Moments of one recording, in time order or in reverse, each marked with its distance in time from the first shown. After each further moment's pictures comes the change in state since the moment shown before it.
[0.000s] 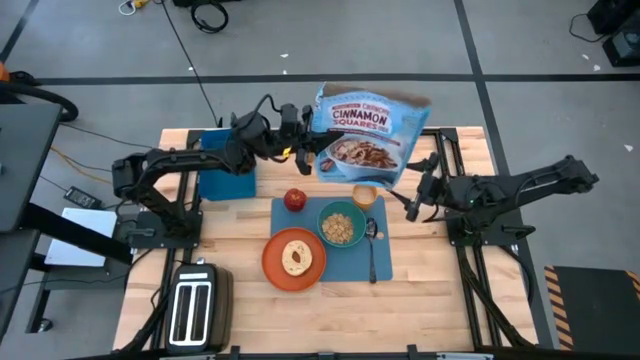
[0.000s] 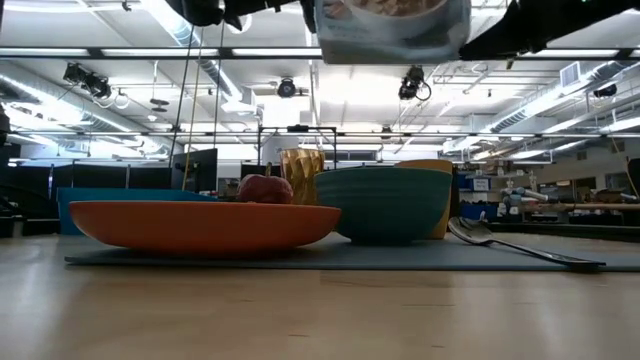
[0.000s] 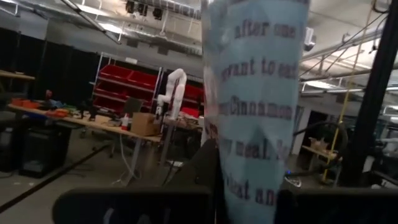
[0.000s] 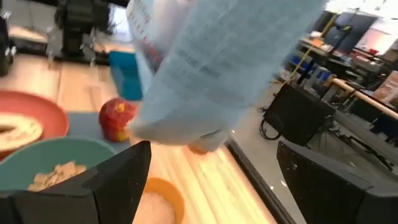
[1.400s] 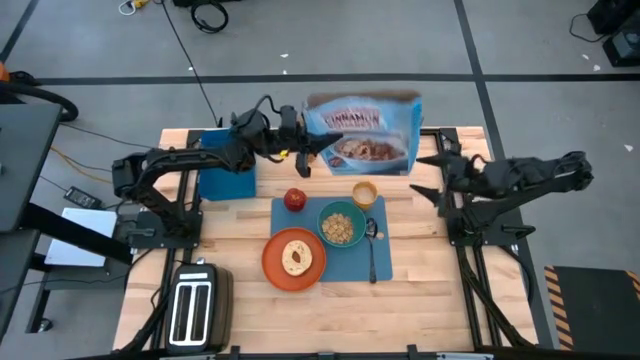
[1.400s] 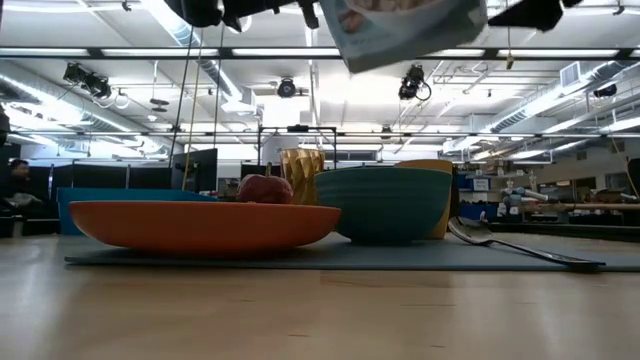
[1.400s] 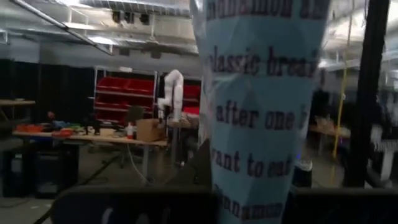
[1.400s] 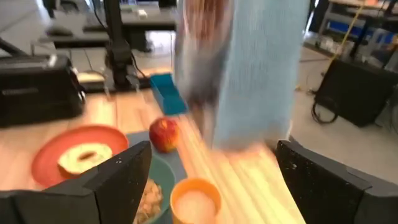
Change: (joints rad) left arm 0.008 -0.006 -0.002 -0.008 0.061 0.147; right arm 0.075 -0.125 0.242 -0.411 -0.095 0.295
